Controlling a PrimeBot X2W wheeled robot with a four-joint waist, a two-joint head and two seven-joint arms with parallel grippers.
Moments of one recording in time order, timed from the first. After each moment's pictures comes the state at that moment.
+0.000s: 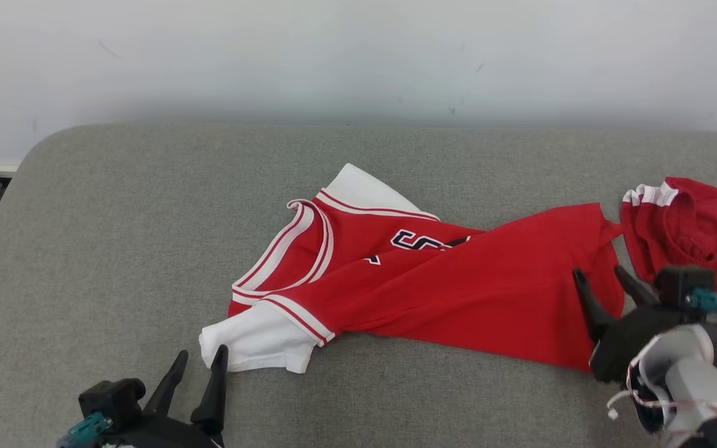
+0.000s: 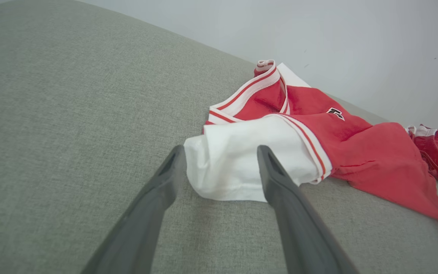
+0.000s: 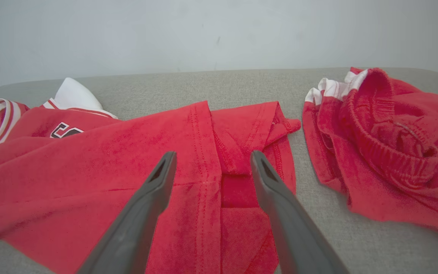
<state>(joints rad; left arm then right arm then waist) -0.19 0.23 -0.47 0.42 -0.65 0.00 -0.21 -0.42 -0.24 0.17 0.71 0.47 0.11 -0.09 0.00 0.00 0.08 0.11</state>
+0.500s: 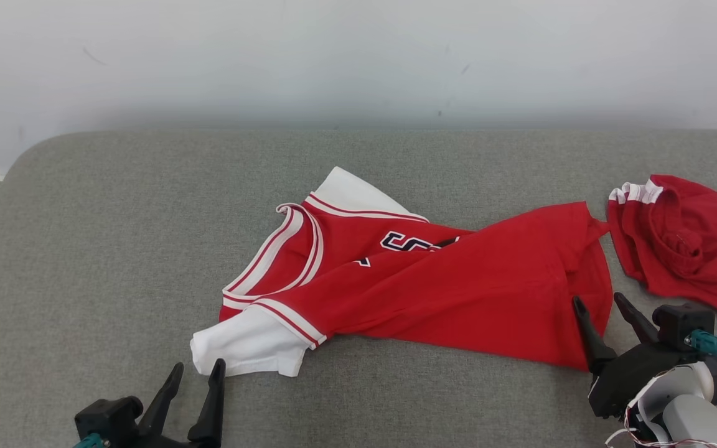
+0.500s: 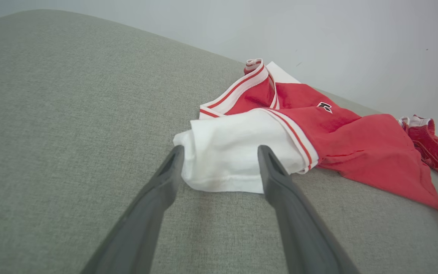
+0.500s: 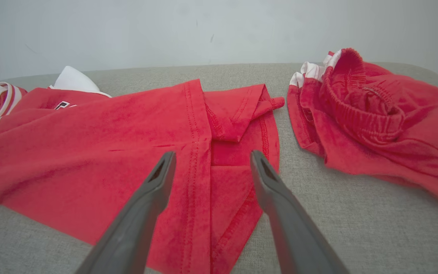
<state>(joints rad) -0.11 0.26 -0.47 0.30 -0.61 0.05 -0.22 -0.28 -0.24 0.17 0.61 0.45 0.08 -0.17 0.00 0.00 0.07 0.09</state>
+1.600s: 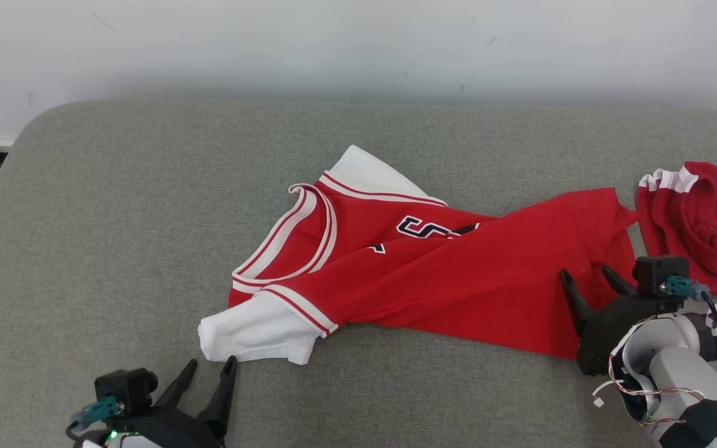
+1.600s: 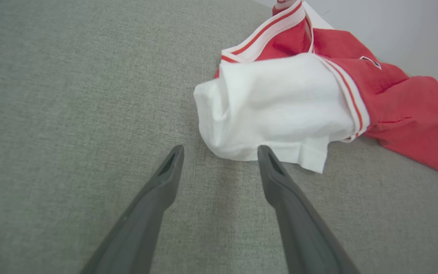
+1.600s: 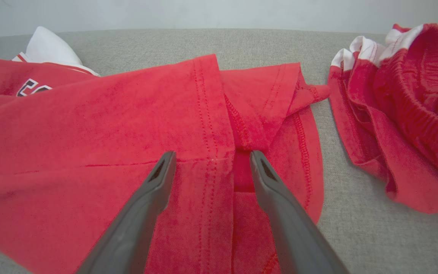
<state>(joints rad) -0.20 0.25 -0.50 0.42 -0.64 0.01 -0.09 -0.44 -0.22 0.21 0.73 0.43 0.06 -0.03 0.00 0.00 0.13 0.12</state>
